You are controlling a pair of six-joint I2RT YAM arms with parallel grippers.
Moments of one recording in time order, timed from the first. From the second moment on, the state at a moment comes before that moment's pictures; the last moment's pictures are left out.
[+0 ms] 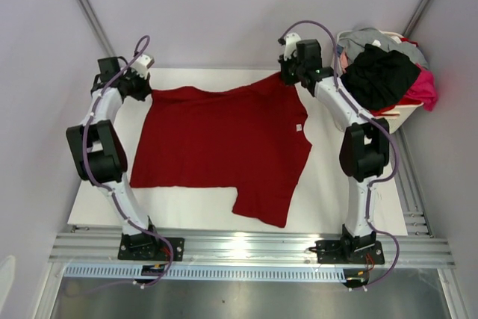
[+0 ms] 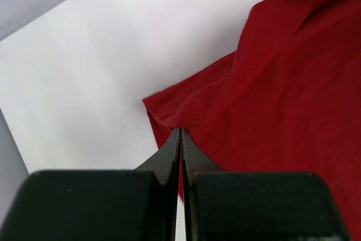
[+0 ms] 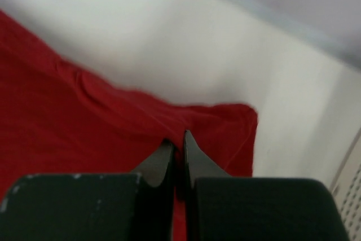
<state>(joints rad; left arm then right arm) 0.24 1.96 1.61 -0.37 0.56 0.56 0.31 2.10 1.94 -0.35 -0.15 -0.11</state>
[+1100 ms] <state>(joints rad) 0.46 1.87 1.29 -0.32 0.82 0.90 0.30 1.95 1.50 -0.52 -0.23 -0.11</state>
